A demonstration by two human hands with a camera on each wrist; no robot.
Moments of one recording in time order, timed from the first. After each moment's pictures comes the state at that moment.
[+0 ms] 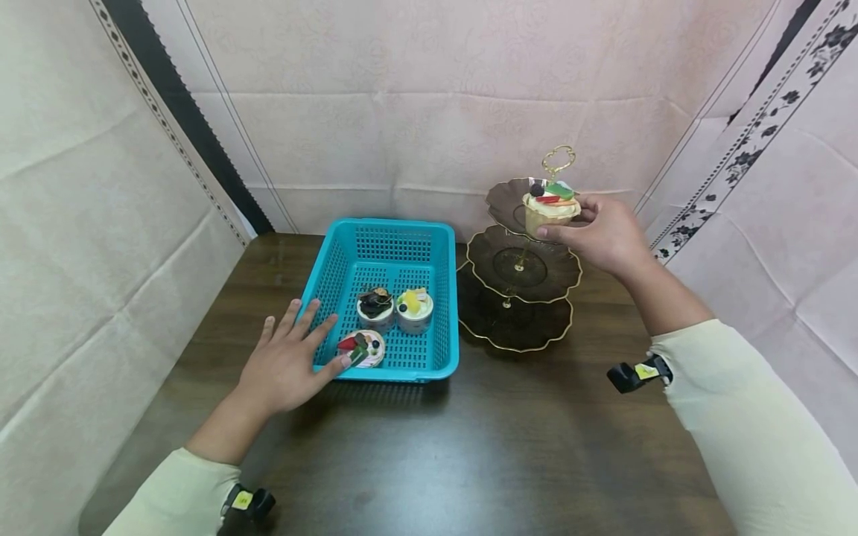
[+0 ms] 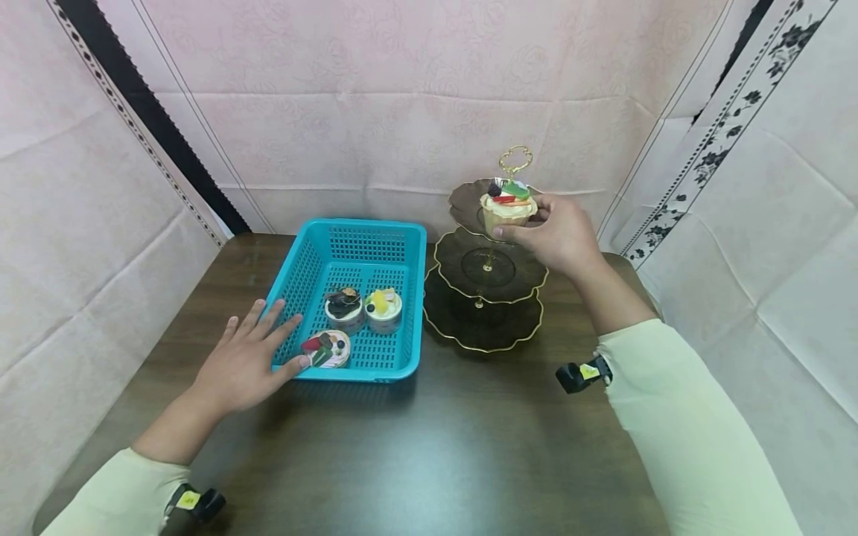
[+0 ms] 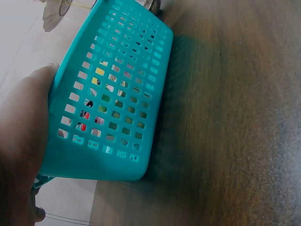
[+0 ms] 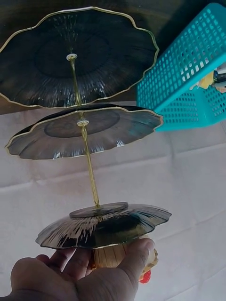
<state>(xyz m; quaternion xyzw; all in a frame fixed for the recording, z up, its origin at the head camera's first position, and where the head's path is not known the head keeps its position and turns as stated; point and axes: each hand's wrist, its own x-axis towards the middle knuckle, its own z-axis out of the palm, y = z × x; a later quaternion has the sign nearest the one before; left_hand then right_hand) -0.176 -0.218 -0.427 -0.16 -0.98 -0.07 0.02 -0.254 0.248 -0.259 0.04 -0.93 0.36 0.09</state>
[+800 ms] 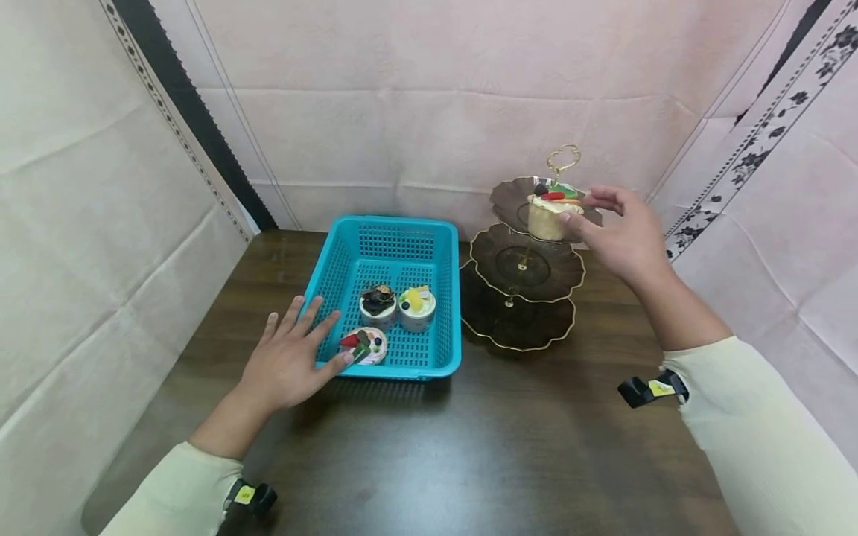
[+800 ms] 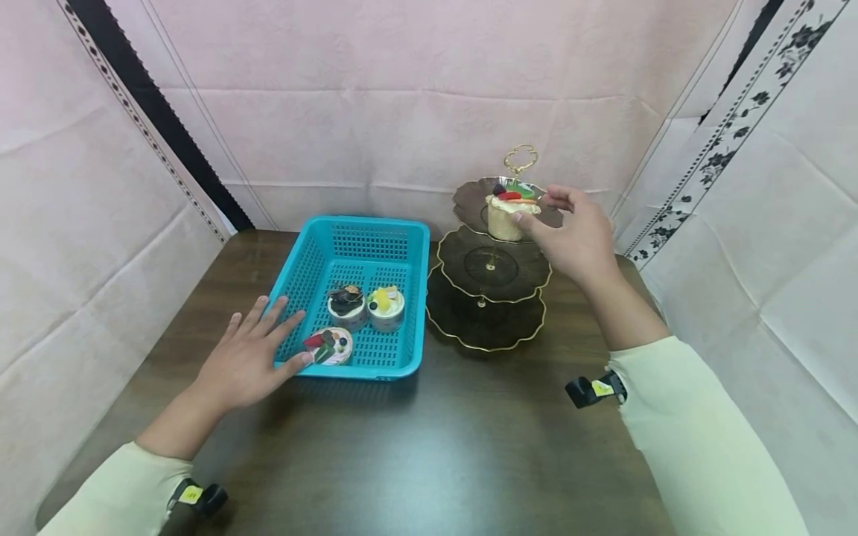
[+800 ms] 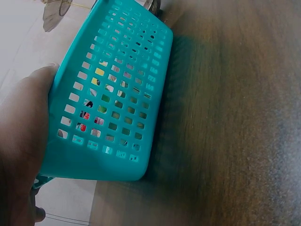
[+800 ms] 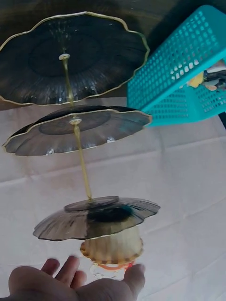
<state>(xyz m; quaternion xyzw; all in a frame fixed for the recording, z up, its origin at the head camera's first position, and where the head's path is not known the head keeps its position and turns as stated) -0.176 -0.218 -0.428 -0.16 -0.98 -0.06 0.03 -0.238 0.253 -0.257 -0.01 -0.91 0.38 0.14</state>
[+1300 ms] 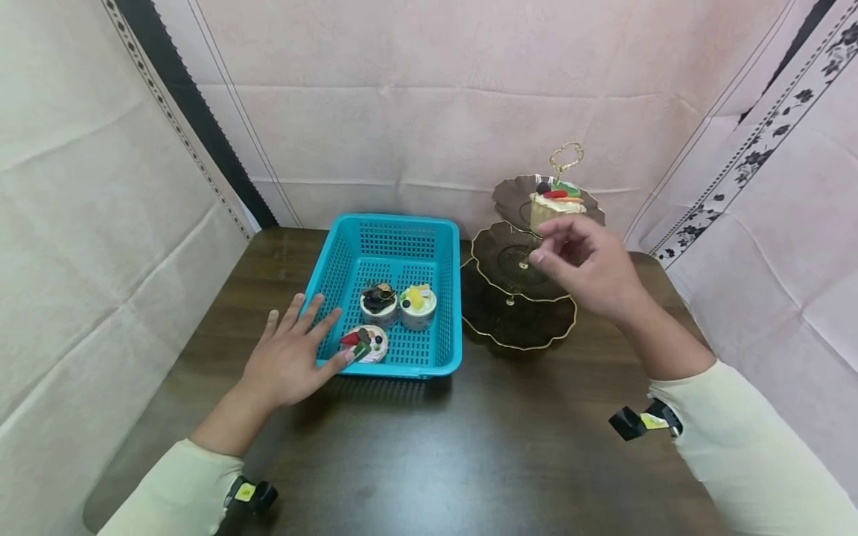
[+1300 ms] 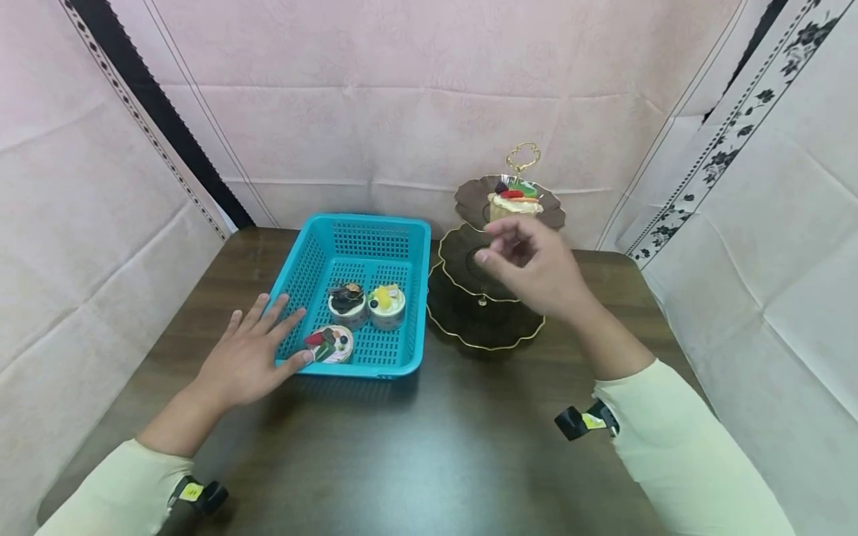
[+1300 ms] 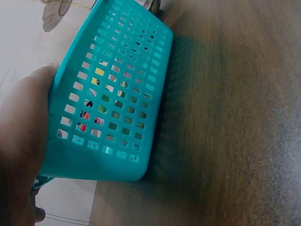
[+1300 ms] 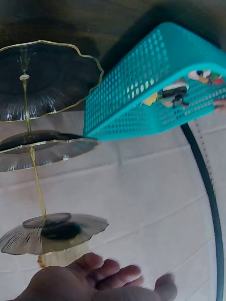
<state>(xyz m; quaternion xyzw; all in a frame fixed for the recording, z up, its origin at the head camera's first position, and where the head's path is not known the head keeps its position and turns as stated) -0.177 -0.217 -0.426 -0.16 -0.98 -0.06 0.02 -0.204 0.215 -0.280 0.23 -0.83 0.48 0.17</state>
